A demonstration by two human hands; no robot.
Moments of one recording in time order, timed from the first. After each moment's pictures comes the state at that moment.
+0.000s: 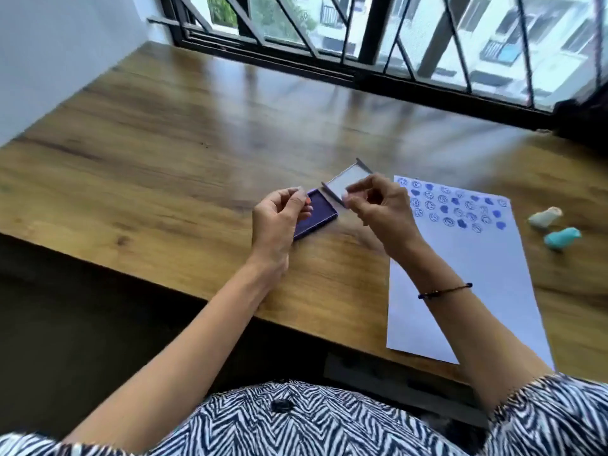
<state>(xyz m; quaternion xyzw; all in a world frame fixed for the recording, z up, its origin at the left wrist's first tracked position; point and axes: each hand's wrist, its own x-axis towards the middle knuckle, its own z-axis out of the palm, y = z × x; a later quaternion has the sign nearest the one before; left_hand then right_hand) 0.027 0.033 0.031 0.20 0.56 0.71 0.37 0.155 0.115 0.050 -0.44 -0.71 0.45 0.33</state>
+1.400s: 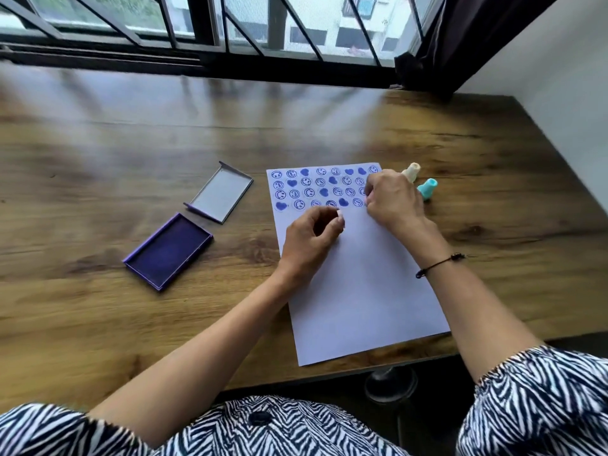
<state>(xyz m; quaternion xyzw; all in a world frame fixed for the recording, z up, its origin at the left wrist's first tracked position) 0.178 0.112 0.009 0.47 0.53 0.50 0.50 0.313 0.190 0.046 -0.67 -0.74 0.04 0.07</state>
